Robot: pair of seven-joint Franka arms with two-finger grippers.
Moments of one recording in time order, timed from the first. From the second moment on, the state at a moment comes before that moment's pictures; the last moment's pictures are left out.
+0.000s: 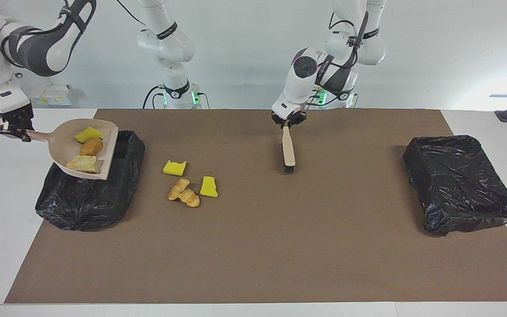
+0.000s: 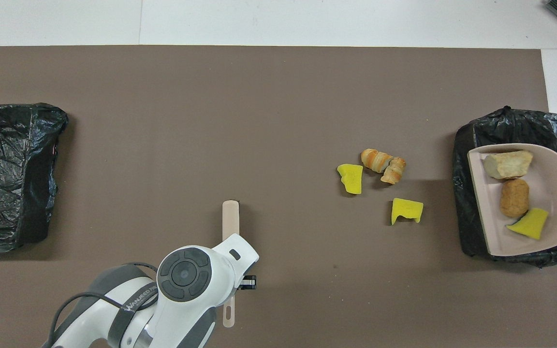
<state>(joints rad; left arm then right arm) -0.49 -0.11 -0.27 -2.40 -0.24 2.17 -0.55 -0.37 0.05 -0.11 -1.79 -0.27 2.00 -2.05</state>
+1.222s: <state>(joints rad) -0.26 -0.08 -0.23 -2.28 -0.24 2.19 -0.39 -0.17 -0.05 -0.09 -1.95 -0.89 1.97 -1.42</state>
